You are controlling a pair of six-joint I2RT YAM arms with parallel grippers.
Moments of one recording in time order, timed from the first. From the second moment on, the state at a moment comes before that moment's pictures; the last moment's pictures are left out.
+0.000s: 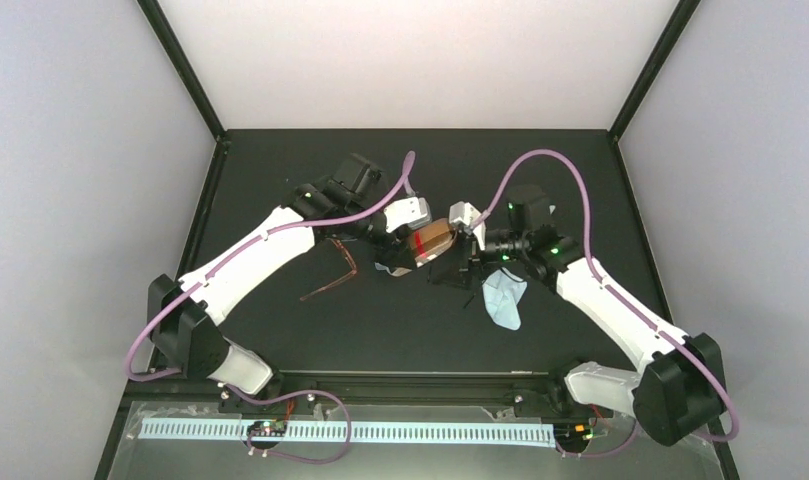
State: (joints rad) left arm -0.66 1.49 1.36 -0.77 0.62 0.47; right arm 0.46 1.17 0.85 -0.23 -0.95 -0.34
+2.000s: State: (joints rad) left arm -0.68 1.39 1.23 -0.71 0.93 0.63; right arm 0.47 1.01 0.82 -0.34 -1.03 -0.64
